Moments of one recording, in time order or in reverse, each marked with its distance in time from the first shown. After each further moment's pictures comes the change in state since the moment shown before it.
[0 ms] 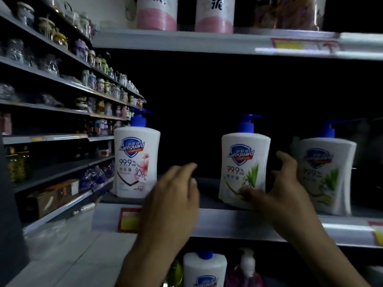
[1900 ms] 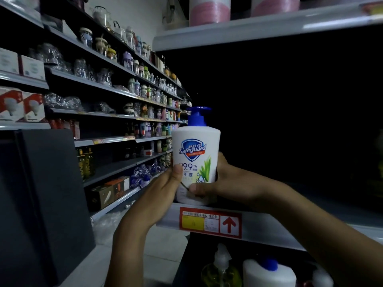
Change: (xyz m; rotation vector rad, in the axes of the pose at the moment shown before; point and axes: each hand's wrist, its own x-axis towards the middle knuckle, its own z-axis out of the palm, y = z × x) left_hand 0.020 -0.109 -0.063 -0.315 -0.281 -0.412; right_hand 0.038 -0.070 0.150 0.229 -0.830 -0.167
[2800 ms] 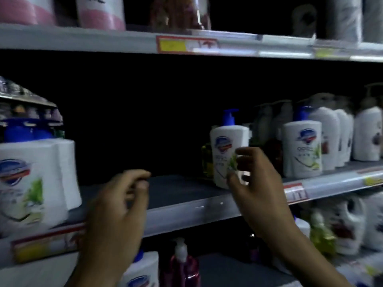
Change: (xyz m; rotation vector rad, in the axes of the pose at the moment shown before) left_hand -0.050 0.106 0.144 -0.110 0.181 0.468; right_hand -0.234 0.045 -0.135 -0.440 1.075 0.032
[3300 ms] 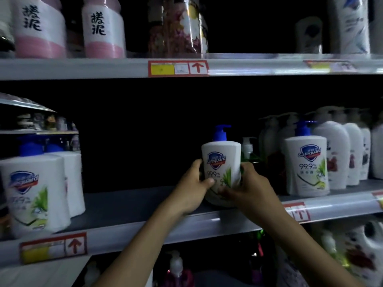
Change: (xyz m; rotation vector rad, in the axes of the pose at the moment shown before) left_hand 0.061 0.021 0.138 -0.205 -0.504 -0.280; right_hand 0.045 0.036 -0.005 -0.051 -0.324 0.194
